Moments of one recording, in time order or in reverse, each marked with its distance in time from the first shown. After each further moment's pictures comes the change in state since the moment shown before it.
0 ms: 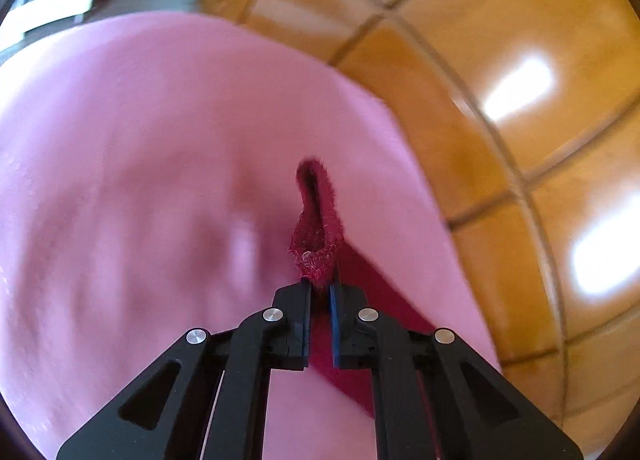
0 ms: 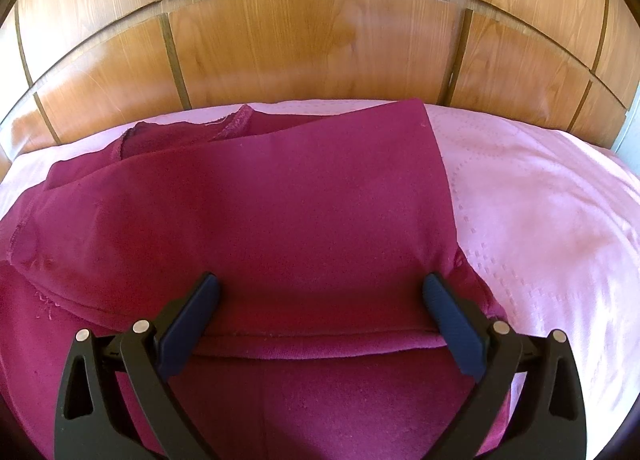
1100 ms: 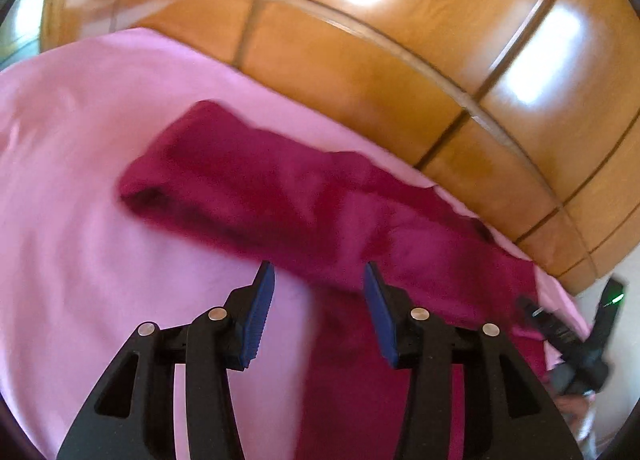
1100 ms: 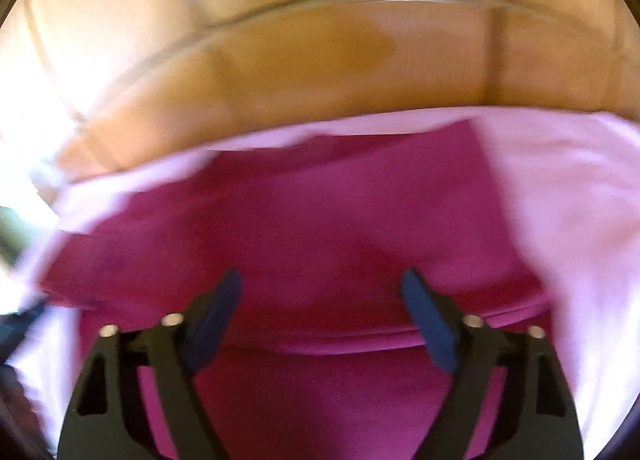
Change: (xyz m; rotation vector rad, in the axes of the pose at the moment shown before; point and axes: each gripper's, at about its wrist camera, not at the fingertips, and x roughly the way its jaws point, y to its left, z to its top) left arm -0.007 -0.156 -0.228 0.528 0.182 -0.138; right arm -0.037 0.048 0.014 0.108 0.030 0.410
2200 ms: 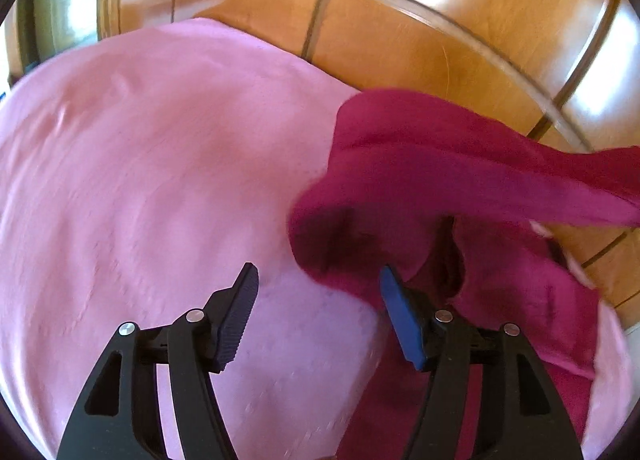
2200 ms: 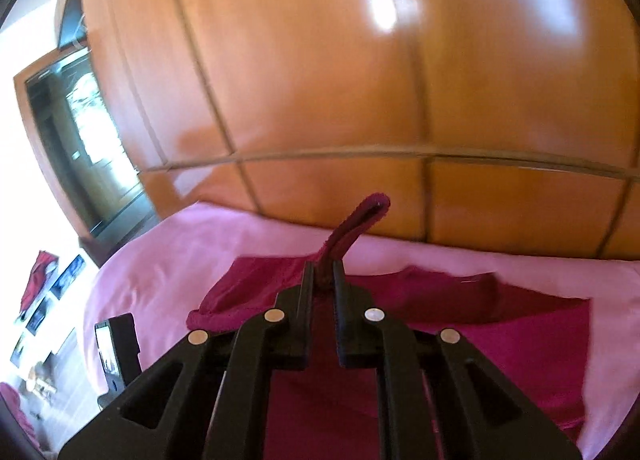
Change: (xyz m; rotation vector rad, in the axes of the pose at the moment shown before) left arm 0.044 -0.001 0.011 -0.043 0.019 0.276; right arm -0.069 0.117 0.064 -0.287 -0.194 0.115
